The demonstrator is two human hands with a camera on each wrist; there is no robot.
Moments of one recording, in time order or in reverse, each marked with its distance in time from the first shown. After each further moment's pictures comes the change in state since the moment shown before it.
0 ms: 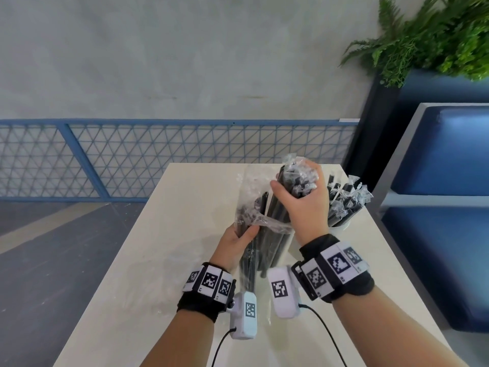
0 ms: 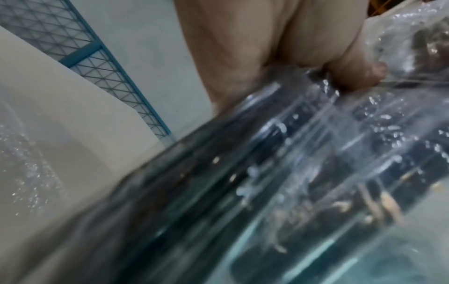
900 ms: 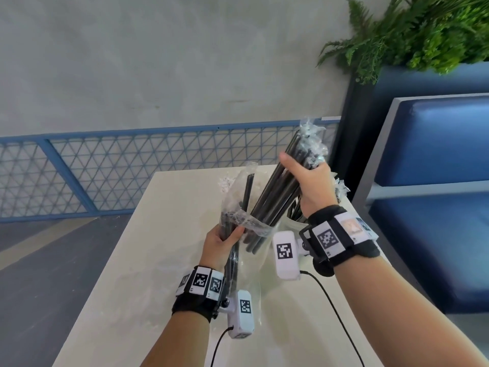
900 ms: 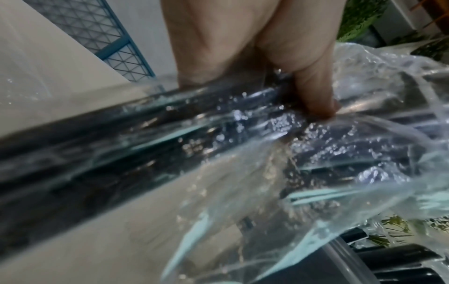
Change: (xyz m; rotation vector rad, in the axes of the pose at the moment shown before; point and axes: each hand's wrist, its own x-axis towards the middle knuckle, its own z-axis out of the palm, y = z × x) left_hand 0.013 -0.011 0.005 0.116 0.237 -0.019; right_hand 0.045 -0.009 -0.035 0.290 0.037 0.274
